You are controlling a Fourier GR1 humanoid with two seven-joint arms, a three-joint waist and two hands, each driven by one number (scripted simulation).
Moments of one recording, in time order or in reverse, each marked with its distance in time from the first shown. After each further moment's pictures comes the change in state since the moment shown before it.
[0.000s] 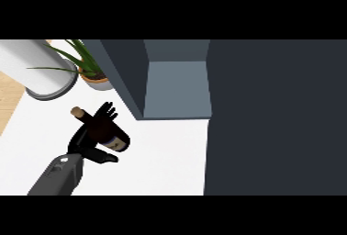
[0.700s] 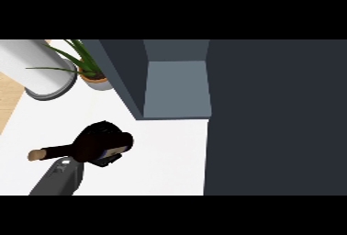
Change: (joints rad) left arm -0.015 0.003 -0.023 0.077 -0.018 -0.028 -0.034; right arm -0.008 -0.006 -0.018 0.012 -0.004 0.012 -0.011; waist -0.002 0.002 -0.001
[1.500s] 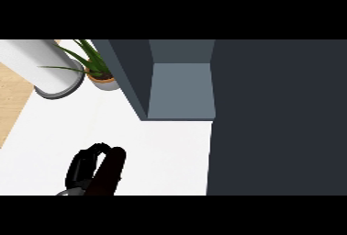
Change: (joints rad) left arm 0.270 -0.083 0.041 -0.207 0.072 0.209 -0.215; right arm 0.017 -0.013 -0.055 0.012 -0.018 0.005 -0.009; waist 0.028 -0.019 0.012
